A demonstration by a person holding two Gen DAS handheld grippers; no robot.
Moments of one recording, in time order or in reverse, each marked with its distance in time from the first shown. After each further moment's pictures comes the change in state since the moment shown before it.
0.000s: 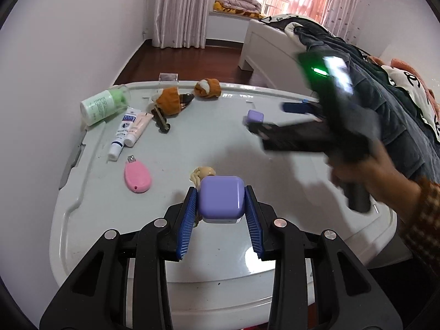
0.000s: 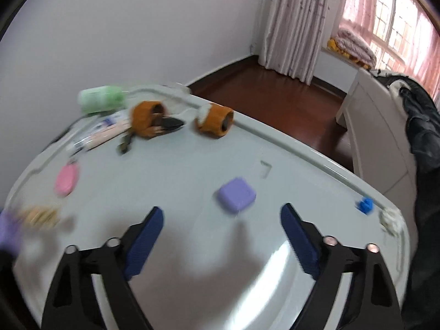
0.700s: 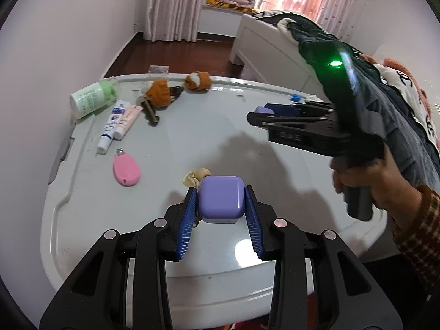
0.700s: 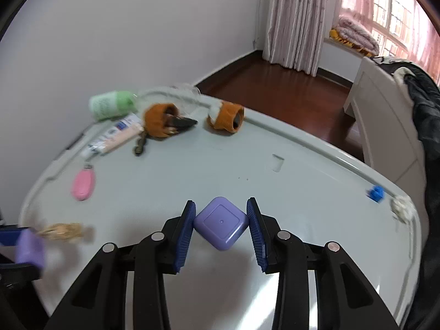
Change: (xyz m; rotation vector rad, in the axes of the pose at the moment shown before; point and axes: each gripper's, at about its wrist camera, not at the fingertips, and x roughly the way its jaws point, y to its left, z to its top) left arm -0.008 -0.001 -0.004 -0.003 0.024 -0.072; right arm -0.054 0.012 -0.018 0.046 -0.026 0.066
